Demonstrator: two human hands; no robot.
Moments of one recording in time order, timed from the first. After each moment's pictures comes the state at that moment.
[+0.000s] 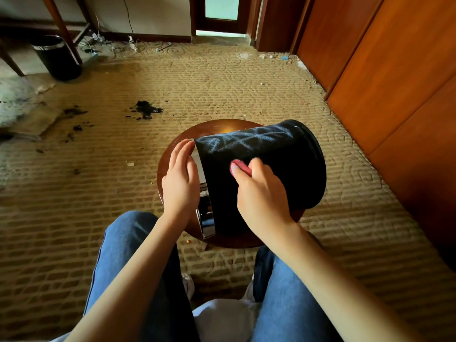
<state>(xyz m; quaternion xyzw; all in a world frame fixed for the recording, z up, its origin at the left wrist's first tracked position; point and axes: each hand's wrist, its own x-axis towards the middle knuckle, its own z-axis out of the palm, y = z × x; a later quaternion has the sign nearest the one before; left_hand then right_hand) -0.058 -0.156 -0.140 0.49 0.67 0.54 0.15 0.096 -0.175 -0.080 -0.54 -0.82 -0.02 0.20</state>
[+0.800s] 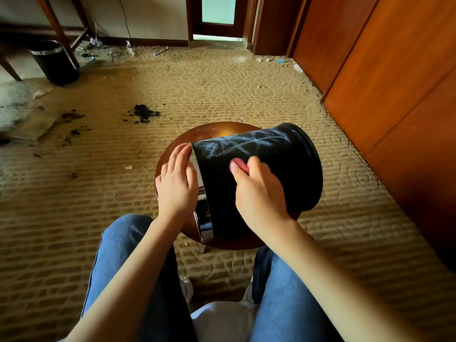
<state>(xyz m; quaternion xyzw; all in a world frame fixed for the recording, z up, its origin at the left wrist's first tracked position) -0.058 -0.163 -0.135 0.54 0.71 0.44 0.10 0.099 -0.169 -0.077 -0.54 -0.82 -0.04 0.17</state>
